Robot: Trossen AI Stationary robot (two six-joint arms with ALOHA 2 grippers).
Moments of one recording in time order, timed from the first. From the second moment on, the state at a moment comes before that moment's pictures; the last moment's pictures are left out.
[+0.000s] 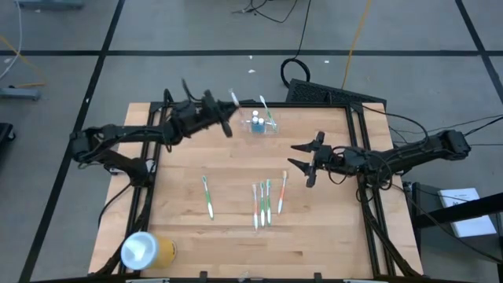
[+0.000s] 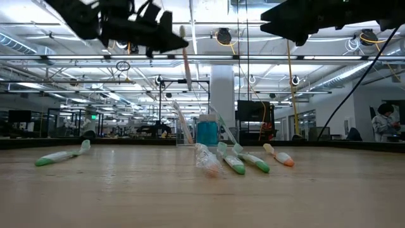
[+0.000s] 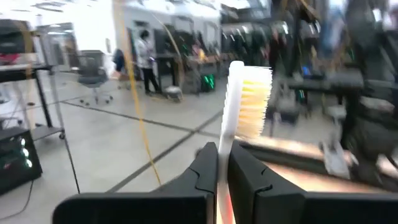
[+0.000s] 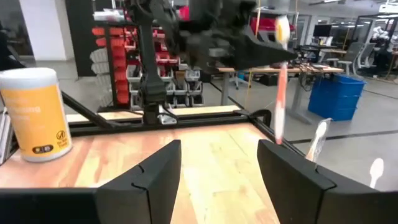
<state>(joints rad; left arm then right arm) 0.42 1.36 0.73 0.71 -0.03 0.03 0.14 0.94 0.44 0.53 0.40 -0.02</state>
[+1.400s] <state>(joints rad) 0.60 1.76 0.62 1.11 -0.10 -0.21 0.10 0.95 0.44 0.54 0.39 -0.02</state>
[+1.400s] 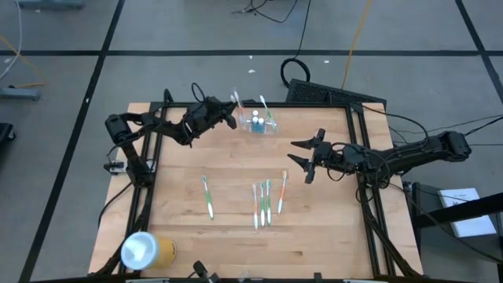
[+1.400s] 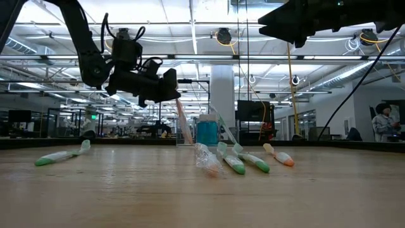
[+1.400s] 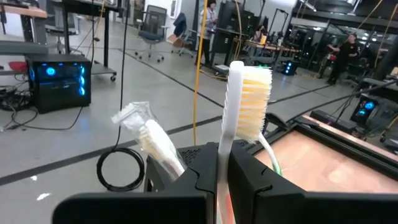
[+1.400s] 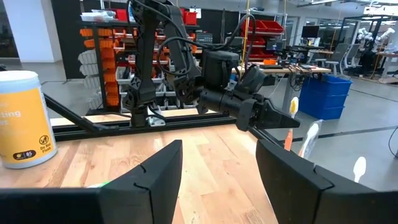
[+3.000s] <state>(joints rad) 0.56 1.49 0.62 0.93 0.07 -0.29 0.10 0.95 0.44 0.53 0.39 -0.01</state>
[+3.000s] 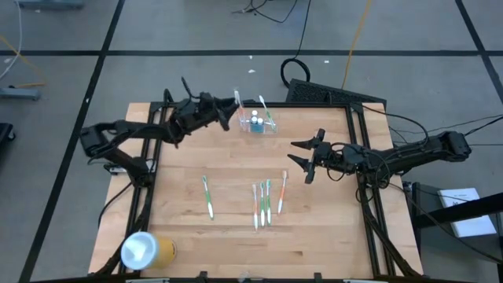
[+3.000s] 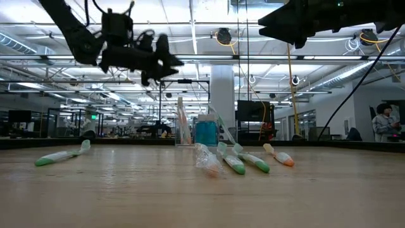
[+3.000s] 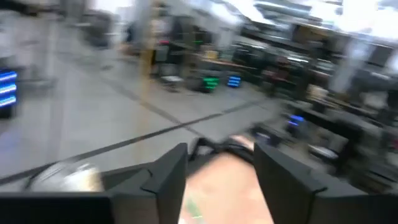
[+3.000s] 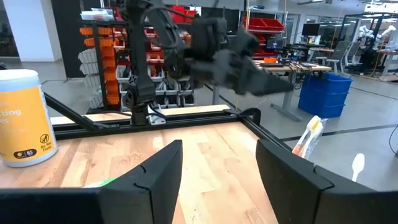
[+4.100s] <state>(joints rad) -0.07 1.18 0.62 -0.60 -0.15 -1.05 0.10 0.95 0.44 0.52 0.39 0.01</state>
